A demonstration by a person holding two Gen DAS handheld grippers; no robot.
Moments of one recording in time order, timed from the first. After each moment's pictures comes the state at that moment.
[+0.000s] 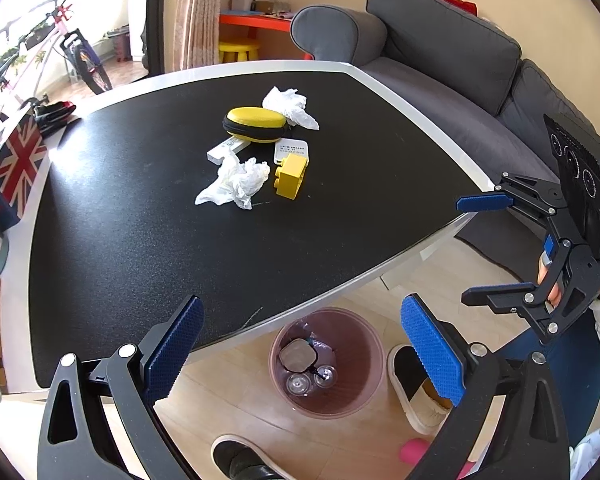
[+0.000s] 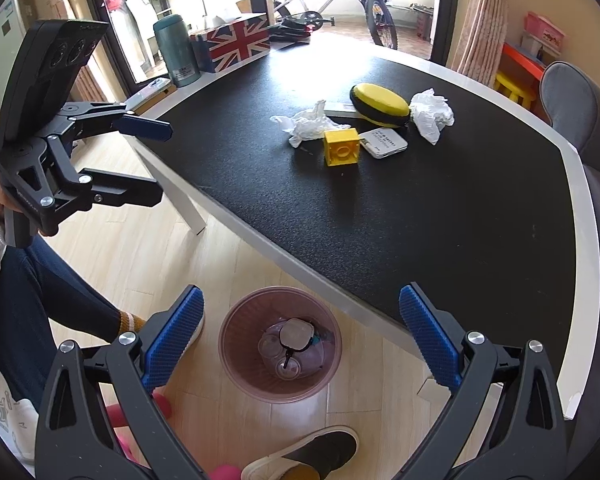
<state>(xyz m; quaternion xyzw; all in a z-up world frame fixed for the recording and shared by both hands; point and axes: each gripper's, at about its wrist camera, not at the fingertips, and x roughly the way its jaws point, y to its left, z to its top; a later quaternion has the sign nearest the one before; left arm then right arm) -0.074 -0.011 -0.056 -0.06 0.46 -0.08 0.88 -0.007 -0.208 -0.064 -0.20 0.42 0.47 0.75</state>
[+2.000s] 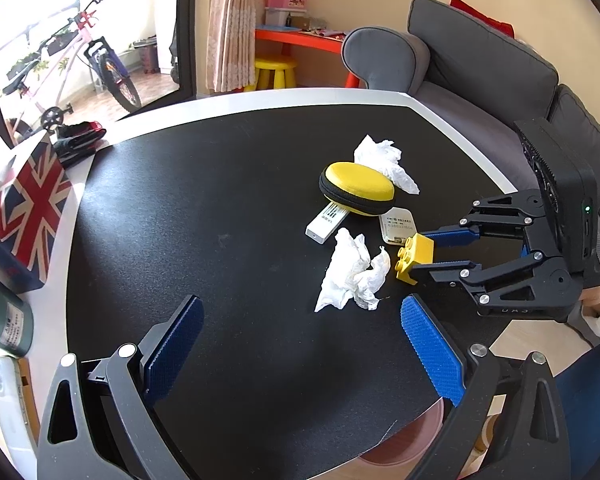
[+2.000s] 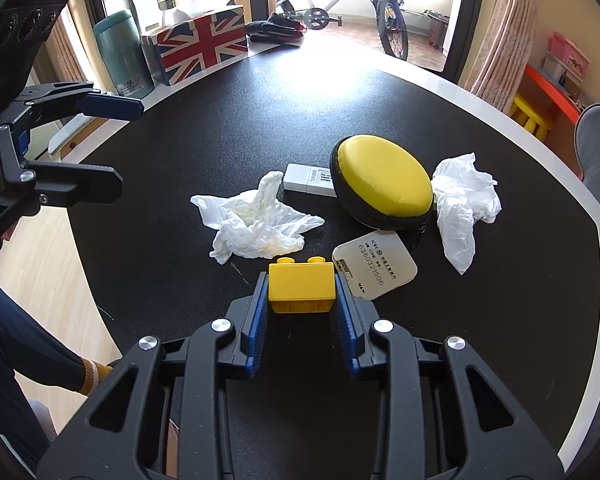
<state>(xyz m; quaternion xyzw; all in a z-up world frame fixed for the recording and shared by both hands) 0.008 0.070 -0.061 -0.05 0.44 -0.03 0.90 0.091 -0.089 -0.093 -0.24 0.40 0.48 0.74</state>
